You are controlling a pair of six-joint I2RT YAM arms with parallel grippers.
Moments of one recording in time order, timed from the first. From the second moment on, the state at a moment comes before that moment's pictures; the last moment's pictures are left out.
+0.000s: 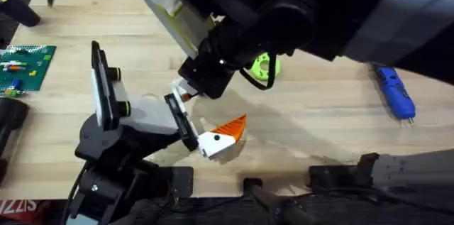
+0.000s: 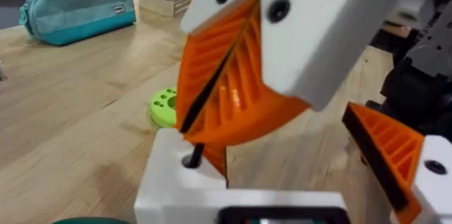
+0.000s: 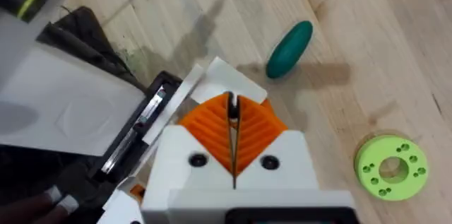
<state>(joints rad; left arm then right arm) -0.30 0.00 0.02 -0.09 0.79 -0.15 1.02 1.62 1.57 -0.97 -0.12 0.00</state>
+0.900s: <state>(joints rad) -0.30 0.00 0.02 -0.08 0.78 -0.15 1.02 1.65 1.57 -0.90 -0.12 0.00</state>
